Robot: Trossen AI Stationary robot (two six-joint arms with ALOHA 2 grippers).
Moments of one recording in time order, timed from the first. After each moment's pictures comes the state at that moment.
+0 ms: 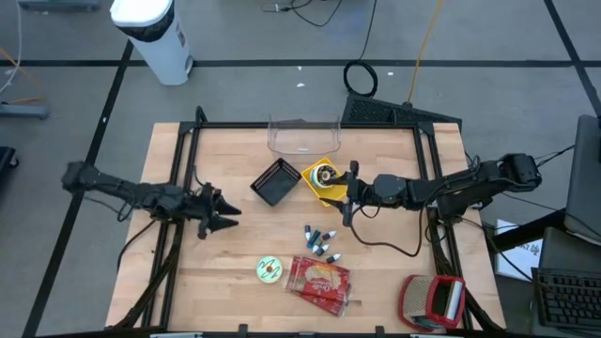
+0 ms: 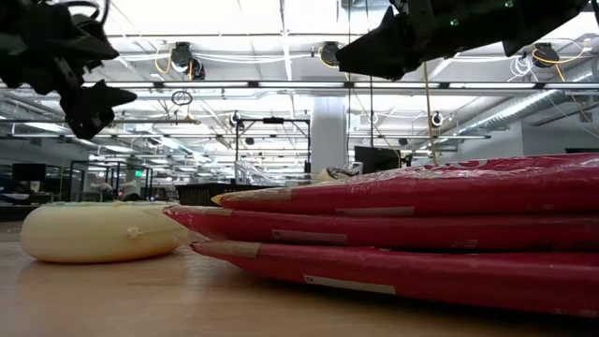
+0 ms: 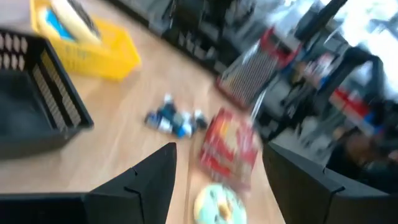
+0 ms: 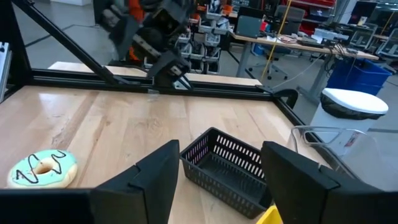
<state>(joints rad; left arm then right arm) -0.29 0.44 0.14 0.09 -0.10 -0.66 0.07 1.28 0.61 0.53 0.23 -0.10</state>
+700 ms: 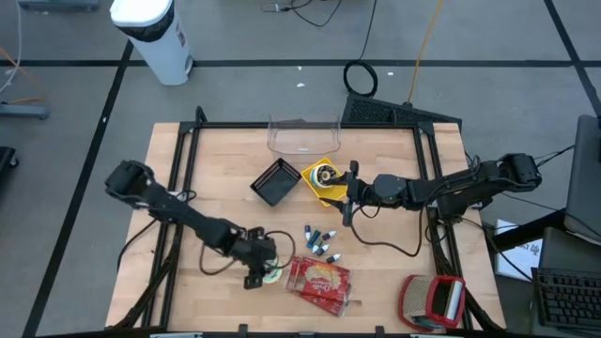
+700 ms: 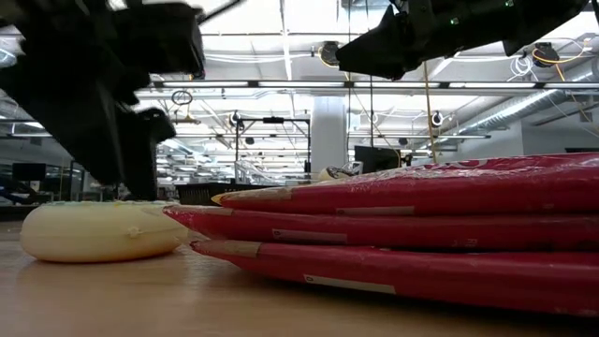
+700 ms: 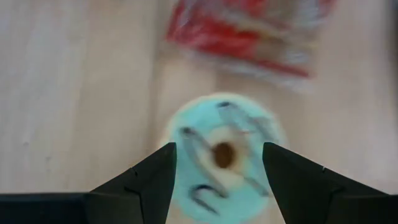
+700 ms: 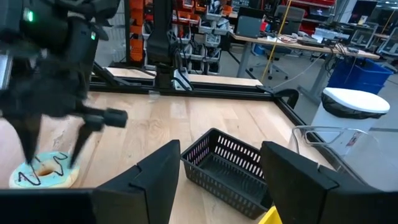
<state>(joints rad) -0.46 1.65 0.89 -0.25 -0.03 -0.53 0.07 1.28 0.61 0.53 0.23 -0.09</state>
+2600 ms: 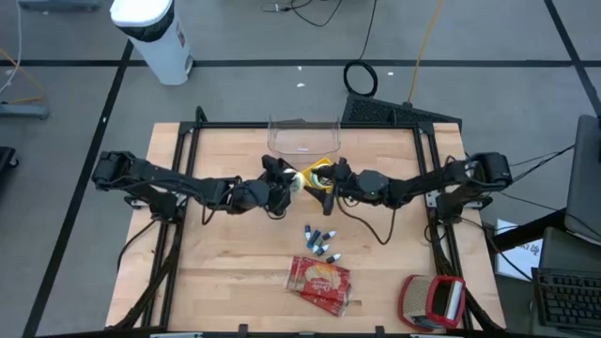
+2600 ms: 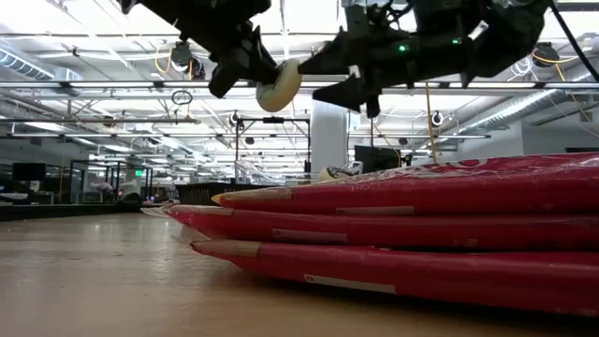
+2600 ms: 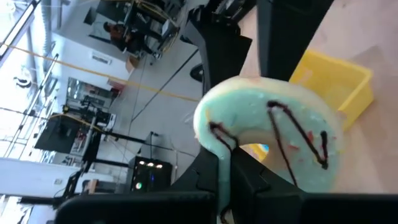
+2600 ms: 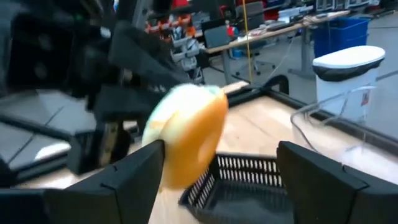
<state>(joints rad) -0.11 1.46 0.91 0.13 -0.68 0.77 -0.02 1.57 0.67 0.86 0.26 0.27</state>
